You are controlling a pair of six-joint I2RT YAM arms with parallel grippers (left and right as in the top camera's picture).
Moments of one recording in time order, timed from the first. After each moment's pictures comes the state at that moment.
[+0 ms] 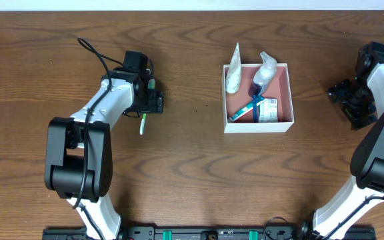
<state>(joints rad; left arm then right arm) -0.16 1.93 1.26 -0.69 0.02 -0.17 -0.32 2.01 1.55 -1.11 0.16 0.86</state>
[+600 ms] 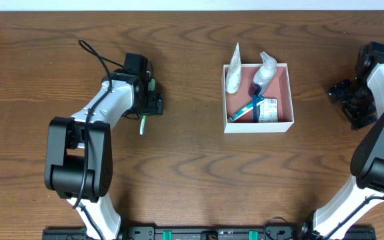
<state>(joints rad) -0.16 1.93 1.24 -0.67 0.02 -0.17 -0.32 2.01 1.55 -1.11 0.16 0.86</state>
